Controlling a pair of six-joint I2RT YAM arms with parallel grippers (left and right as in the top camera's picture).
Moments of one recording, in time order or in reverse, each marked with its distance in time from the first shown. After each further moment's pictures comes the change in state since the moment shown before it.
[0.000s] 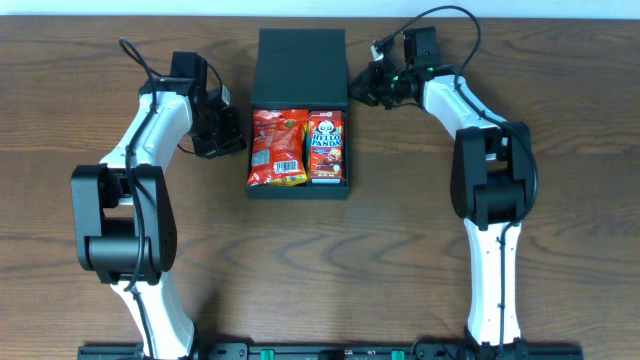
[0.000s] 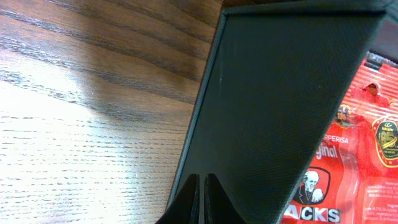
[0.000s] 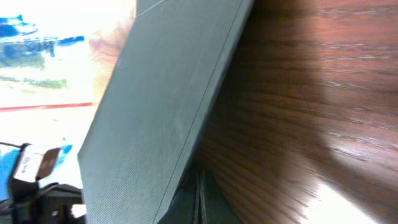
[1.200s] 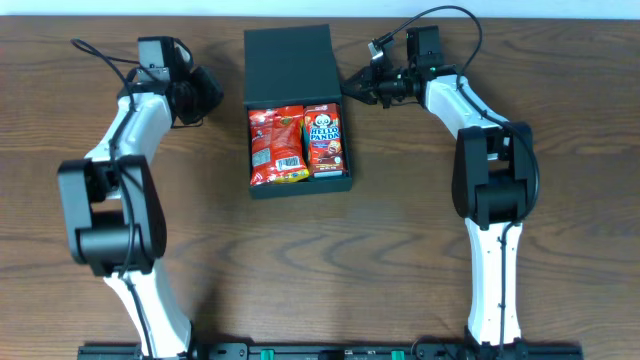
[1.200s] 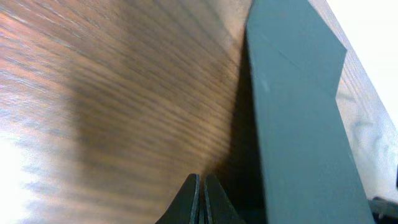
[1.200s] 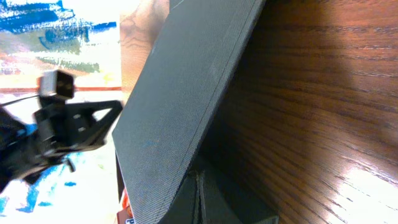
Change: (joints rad) left arm 0.101 0.080 -0.003 0.522 0.013 -0.293; right arm -0.009 0.001 0.000 0.022 -0.126 0.007
